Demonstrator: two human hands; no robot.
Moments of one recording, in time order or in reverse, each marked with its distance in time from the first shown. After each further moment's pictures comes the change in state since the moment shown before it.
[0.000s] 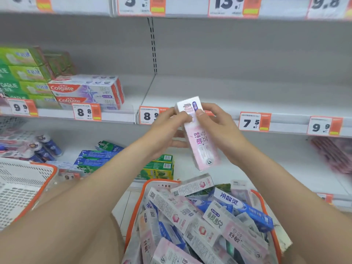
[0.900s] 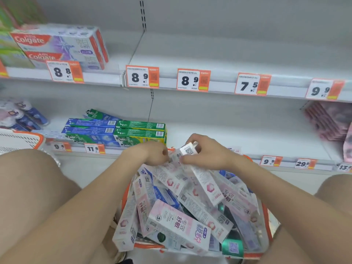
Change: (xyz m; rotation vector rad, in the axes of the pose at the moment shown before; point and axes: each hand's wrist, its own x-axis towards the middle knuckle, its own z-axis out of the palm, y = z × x) left_hand 0.003 -0.159 -0.045 1.410 -0.513 -0.347; right_hand -0.057 0.111 -0.001 -0.599 -0.431 0.304
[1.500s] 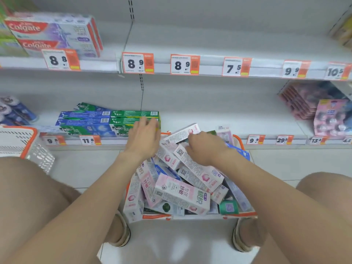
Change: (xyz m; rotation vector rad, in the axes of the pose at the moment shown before) left_hand -0.048 -0.001 0.050 -0.152 0.786 0.044; right_hand -0.051 -0.022 0.050 -0.789 0.096 0.098
